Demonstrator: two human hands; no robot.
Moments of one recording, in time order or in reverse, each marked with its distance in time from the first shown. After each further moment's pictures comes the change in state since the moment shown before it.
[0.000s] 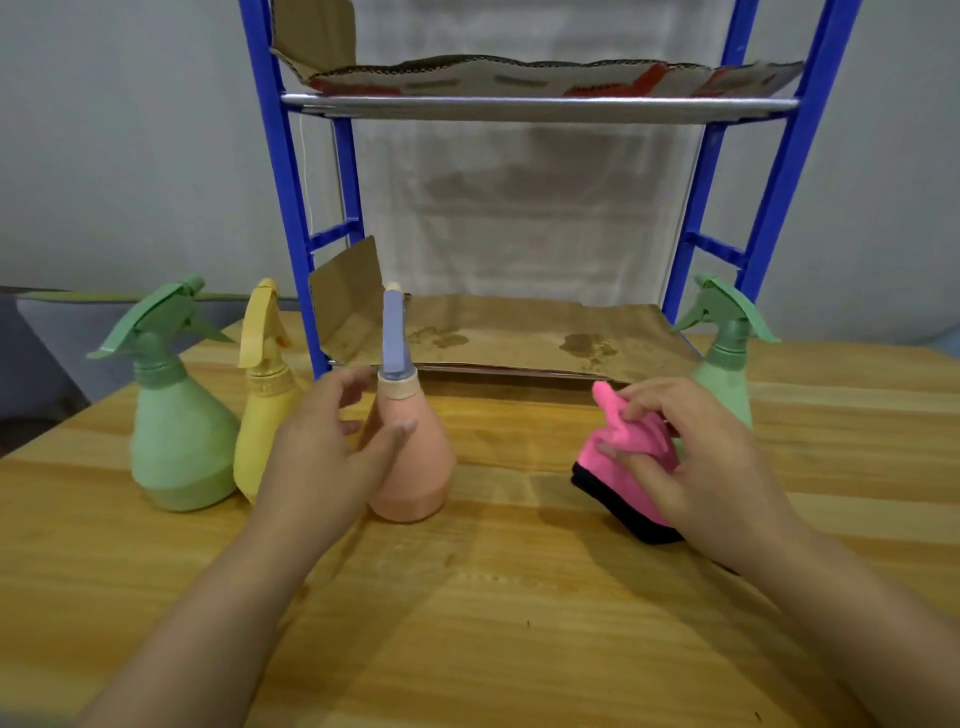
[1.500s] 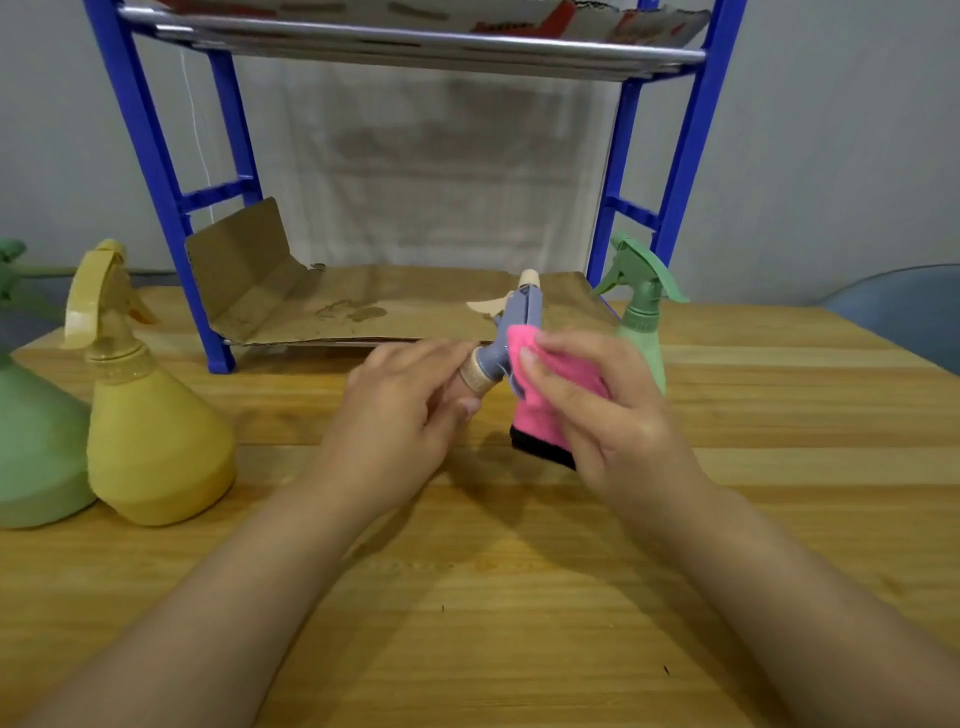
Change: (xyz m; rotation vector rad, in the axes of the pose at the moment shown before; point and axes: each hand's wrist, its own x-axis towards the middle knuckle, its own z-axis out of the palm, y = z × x) left_hand 0.009 0.035 0.081 0.096 -0.289 0.451; right_hand 0.000 -0.001 0.003 -0.094 0.142 -0.207
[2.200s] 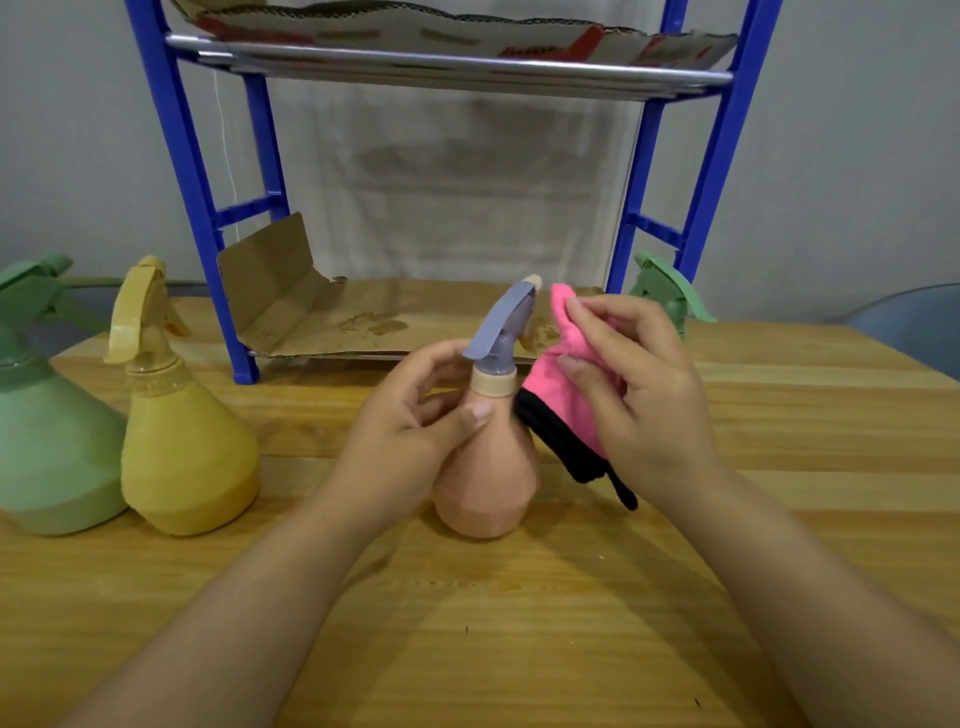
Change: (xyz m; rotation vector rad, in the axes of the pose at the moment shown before) left_hand -0.002 0.002 -0.003 -0.869 0.017 -0.196; right_hand 0.026 0.010 0.006 0.115 0.076 0.164
